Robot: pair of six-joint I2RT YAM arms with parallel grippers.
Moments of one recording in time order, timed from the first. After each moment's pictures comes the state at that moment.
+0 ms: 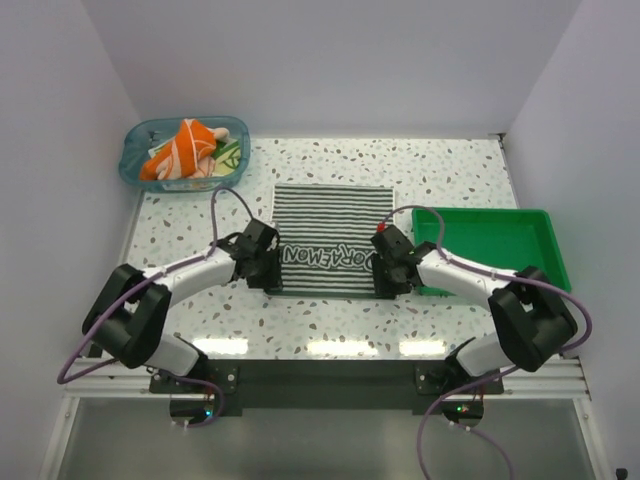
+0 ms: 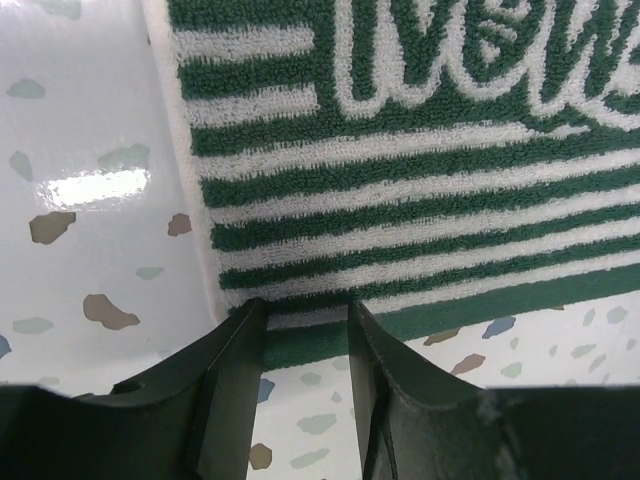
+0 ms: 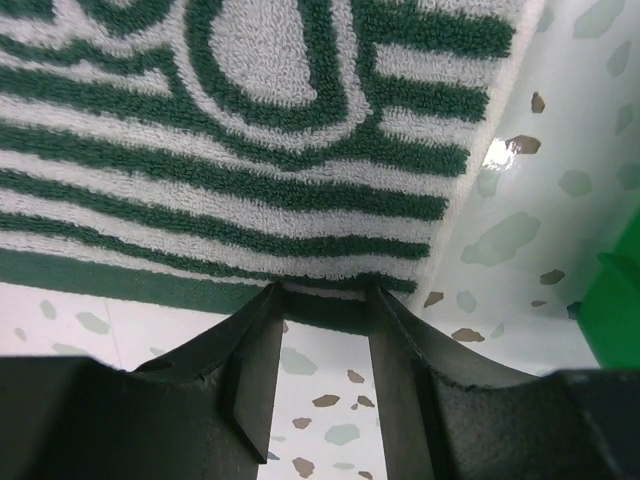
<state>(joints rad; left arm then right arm) -0.54 1.48 0.76 -0.42 0.02 -0.53 0.62 1.45 0.77 -0.53 0.11 0.52</state>
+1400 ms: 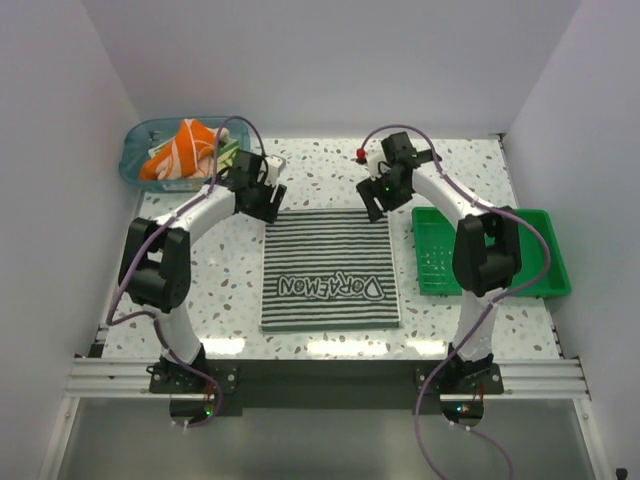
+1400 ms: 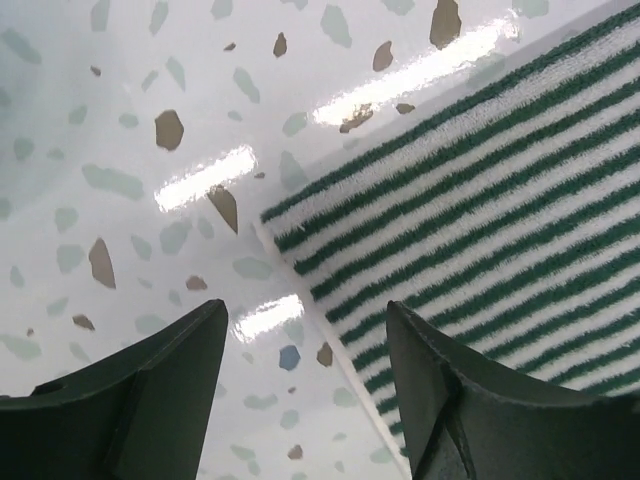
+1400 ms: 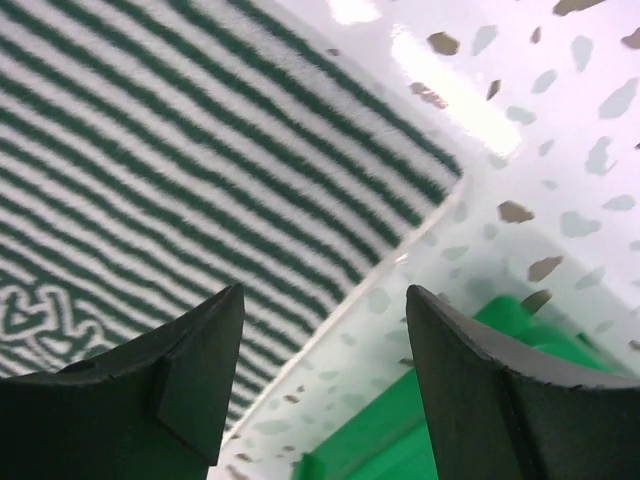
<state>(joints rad) -0.31 1.80 1.30 -0.44 0.03 0.07 0.33 1.95 1.64 -0.84 -0.15 -0.23</state>
